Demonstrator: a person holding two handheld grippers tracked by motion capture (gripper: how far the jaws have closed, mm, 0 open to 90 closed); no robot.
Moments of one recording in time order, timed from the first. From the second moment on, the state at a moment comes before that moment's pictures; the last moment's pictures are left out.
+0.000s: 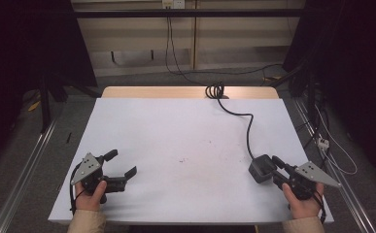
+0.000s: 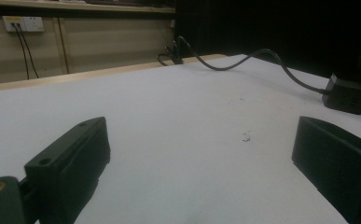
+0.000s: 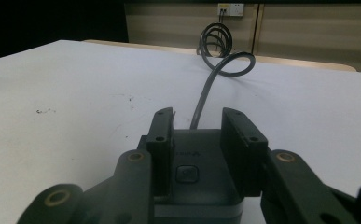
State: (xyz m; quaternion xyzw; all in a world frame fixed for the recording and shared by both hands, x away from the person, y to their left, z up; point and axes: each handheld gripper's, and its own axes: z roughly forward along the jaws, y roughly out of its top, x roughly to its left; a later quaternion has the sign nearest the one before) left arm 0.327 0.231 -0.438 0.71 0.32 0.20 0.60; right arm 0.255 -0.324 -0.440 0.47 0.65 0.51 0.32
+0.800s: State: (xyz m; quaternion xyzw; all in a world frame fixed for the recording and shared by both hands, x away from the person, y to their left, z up) left arm 0.326 0.232 -0.438 0.71 0.32 0.20 0.60; right arm 0.264 -0.306 -0.439 0.46 0.65 0.51 0.33
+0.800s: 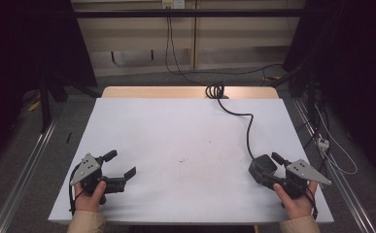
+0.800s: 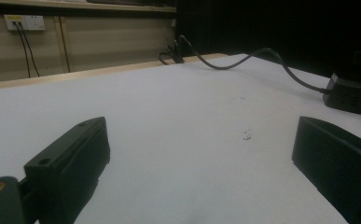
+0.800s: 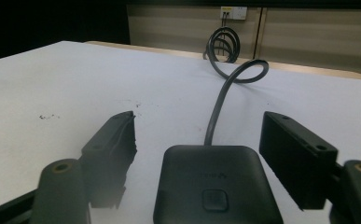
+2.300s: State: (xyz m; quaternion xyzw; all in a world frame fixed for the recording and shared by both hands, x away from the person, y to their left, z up) left arm 0.327 0.231 -0.438 0.71 0.32 0.19 0.60; right arm 0.266 -0.288 -0.442 0.44 0.67 0.52 0.31
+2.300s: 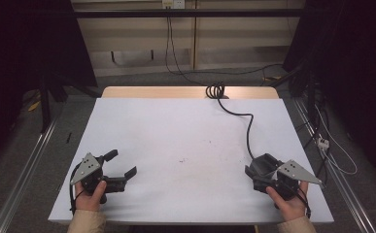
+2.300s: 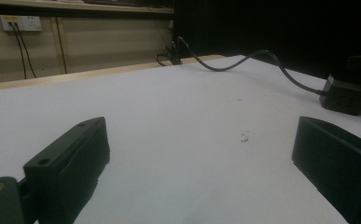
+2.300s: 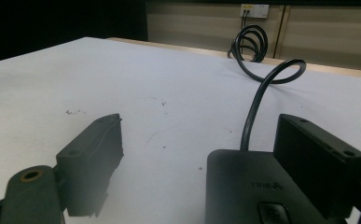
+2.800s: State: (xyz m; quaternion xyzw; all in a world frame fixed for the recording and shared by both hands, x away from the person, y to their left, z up) left arm 0.327 0.231 -0.437 0.71 0.32 0.19 0.60; right arm 0.265 -0.282 -0.444 0.43 0.67 0.52 0.30
